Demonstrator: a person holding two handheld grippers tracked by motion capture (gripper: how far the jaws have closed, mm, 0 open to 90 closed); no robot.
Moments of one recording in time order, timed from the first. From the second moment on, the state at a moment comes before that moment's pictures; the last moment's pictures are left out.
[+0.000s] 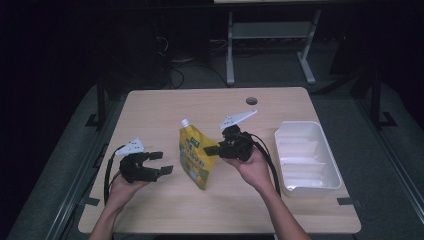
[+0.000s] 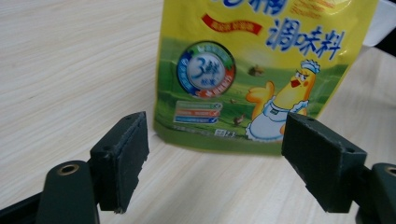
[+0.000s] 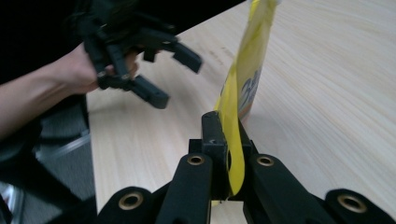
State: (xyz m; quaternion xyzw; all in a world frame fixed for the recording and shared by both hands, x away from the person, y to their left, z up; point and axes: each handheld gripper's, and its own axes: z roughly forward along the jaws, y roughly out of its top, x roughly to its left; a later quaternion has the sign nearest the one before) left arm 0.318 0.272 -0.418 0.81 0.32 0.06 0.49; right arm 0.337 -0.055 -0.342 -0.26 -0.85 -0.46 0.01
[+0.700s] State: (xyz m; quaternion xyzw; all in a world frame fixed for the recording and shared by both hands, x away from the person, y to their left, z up) left arm 0.313 0.254 -0.417 0.81 0.23 -0.02 0.54; right arm 0.304 -0.053 -0.319 -0.13 -0.89 -0.44 0.01
